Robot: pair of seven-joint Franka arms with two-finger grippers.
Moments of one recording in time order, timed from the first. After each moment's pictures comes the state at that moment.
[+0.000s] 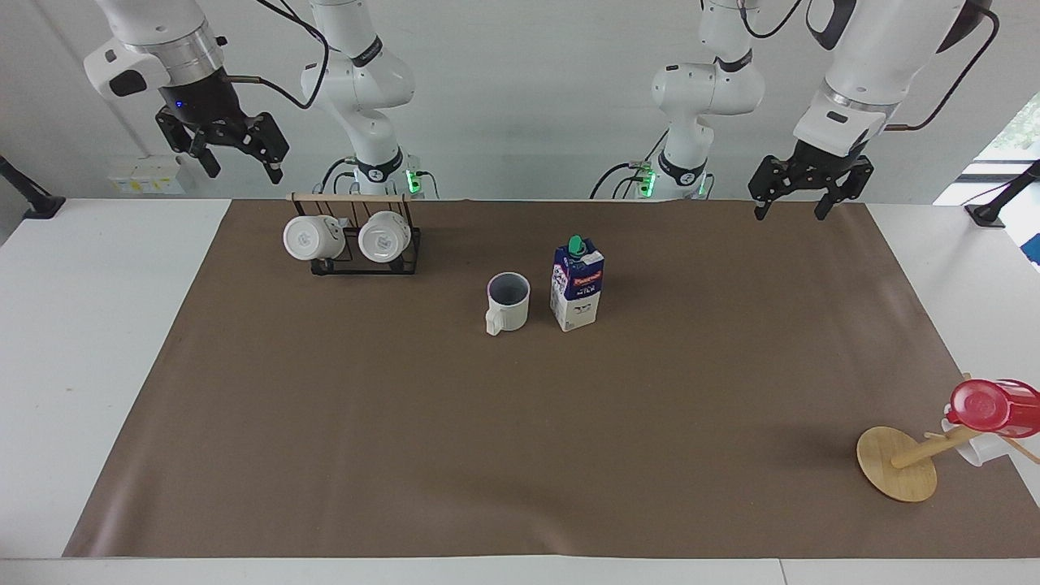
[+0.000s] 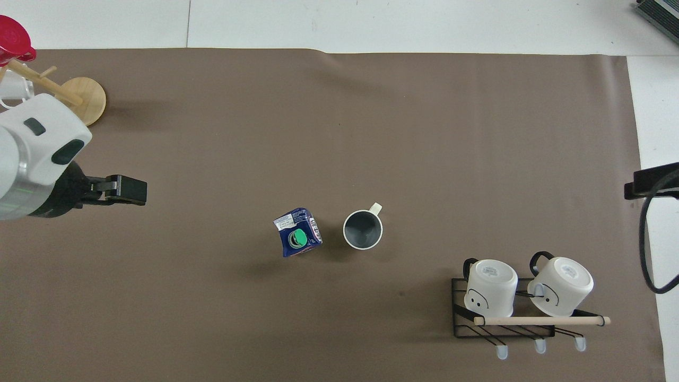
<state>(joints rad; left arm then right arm) -0.12 -0.12 -0.01 -1.70 0.01 1.63 -0.07 0.08 -0.07 -0.12 -1.51 -0.01 1.43 0.10</state>
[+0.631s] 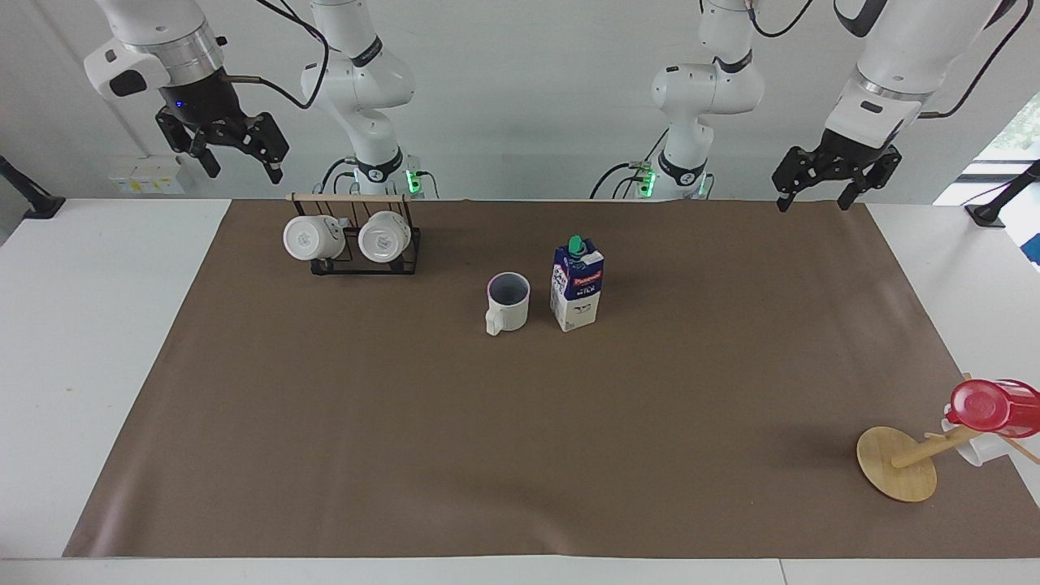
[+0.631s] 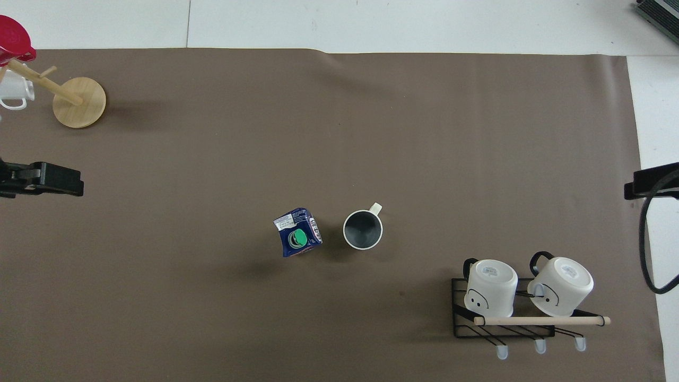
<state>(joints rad) -0.08 -0.08 0.00 -1.62 0.01 1.54 -0.06 0.08 -0.07 -0.12 -1.51 -0.01 1.43 0.10</state>
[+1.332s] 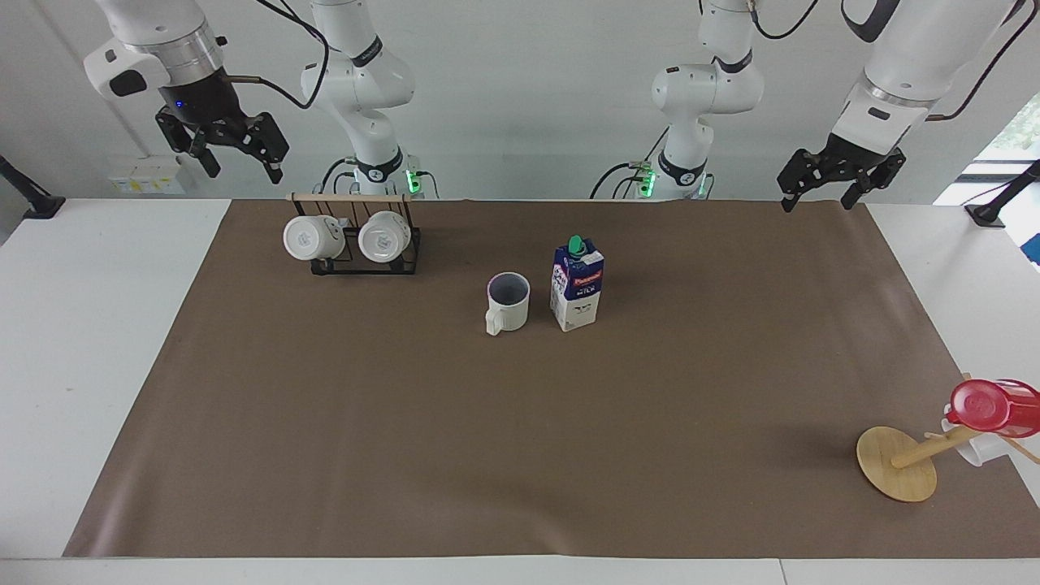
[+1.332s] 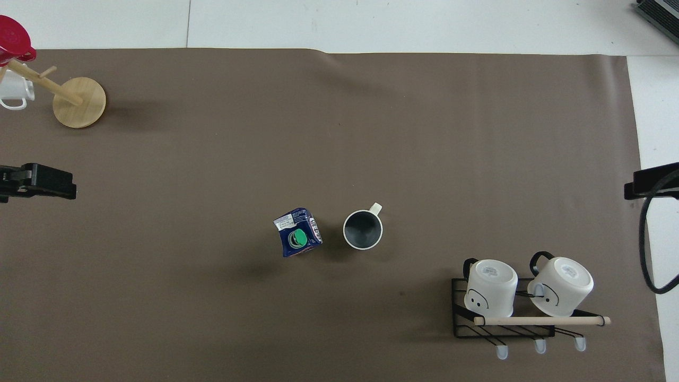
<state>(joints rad) -0.06 -0.08 -0.02 -1.61 0.01 1.51 -0.06 0.08 -0.07 -0.12 -1.51 -0.01 1.43 0.10</state>
